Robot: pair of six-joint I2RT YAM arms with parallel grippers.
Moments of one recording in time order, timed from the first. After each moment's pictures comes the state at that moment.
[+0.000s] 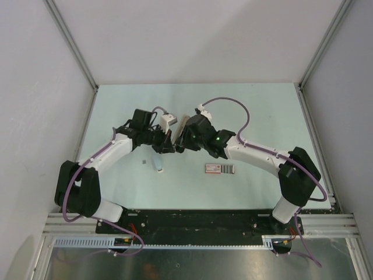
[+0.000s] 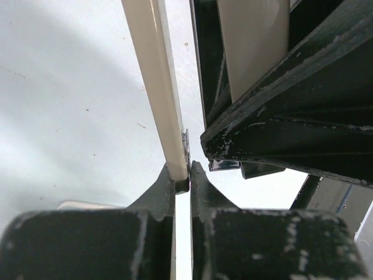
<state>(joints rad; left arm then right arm) -0.35 1.45 0.98 -0.44 0.66 0.23 0.89 1.68 1.29 -0.26 0.15 0.99</state>
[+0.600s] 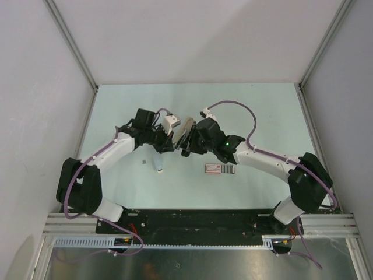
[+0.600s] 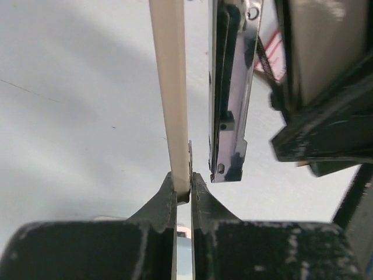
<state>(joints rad) -0.37 1.47 0.99 -0.44 0.60 0.35 0.87 1.58 1.13 -0.16 0.08 0.93</state>
